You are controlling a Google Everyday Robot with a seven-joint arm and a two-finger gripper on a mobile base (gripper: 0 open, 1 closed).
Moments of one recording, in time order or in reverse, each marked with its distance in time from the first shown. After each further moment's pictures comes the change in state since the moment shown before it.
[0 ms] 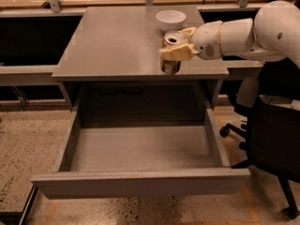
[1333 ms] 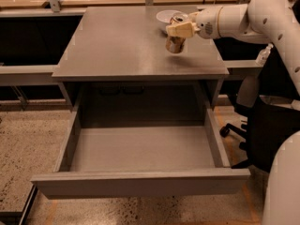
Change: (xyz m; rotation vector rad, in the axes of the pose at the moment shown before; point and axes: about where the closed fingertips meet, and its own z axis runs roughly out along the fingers) arm 0.000 -0.118 0.018 0.121 -0.046 0.151
